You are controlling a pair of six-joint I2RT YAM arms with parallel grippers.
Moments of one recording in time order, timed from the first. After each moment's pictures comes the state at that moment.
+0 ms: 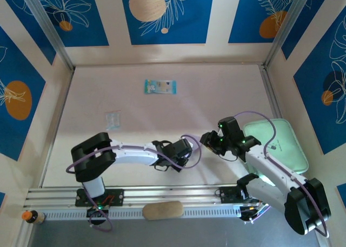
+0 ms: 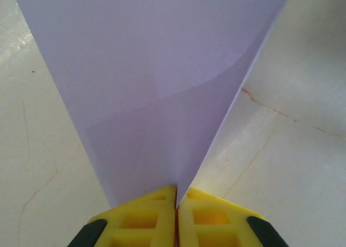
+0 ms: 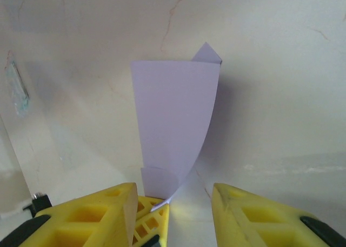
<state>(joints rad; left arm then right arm) -1.18 1.74 0.95 -0.32 -0.05 -0.48 0.44 0.95 0.49 -0.48 -0.32 0.98</state>
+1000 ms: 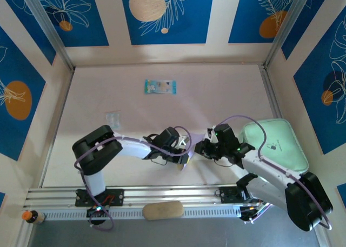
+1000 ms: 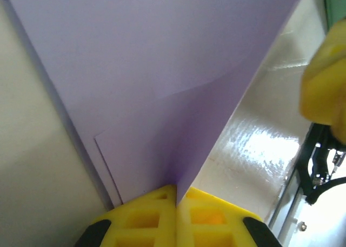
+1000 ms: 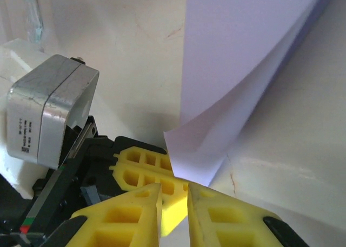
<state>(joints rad) -0.98 1.80 0.78 0.16 0.49 -0.70 0.54 1.00 0.36 -0.22 -0.45 0.90</state>
